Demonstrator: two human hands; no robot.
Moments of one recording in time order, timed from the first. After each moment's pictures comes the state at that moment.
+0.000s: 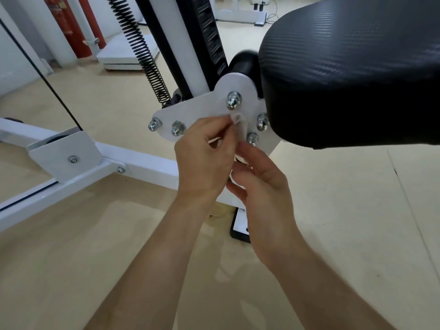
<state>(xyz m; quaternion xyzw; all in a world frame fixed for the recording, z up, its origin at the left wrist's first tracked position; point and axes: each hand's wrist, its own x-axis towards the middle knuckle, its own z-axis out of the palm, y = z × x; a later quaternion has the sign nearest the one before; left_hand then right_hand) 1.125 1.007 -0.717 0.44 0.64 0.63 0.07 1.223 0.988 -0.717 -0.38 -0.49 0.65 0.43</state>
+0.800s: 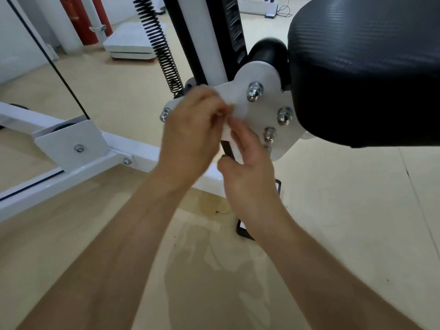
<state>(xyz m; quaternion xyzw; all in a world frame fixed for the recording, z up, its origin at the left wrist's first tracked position) 1.065 1.015 -0.721 0.60 0.64 0.46 -0.15 1.179 1.001 -0.720 -0.37 -0.63 0.54 0.42</state>
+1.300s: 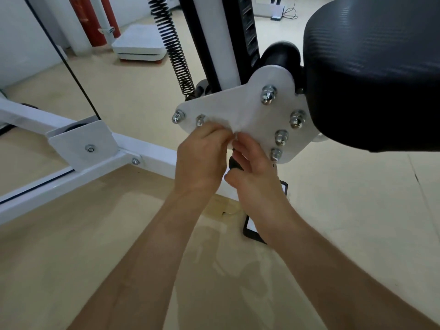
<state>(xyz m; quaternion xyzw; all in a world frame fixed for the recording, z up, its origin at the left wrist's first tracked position) 1.064 1.009 -0.763 0.57 0.67 0.43 -0.19 1.178 1.004 -0.735 -0.40 -0.60 0.60 0.35</state>
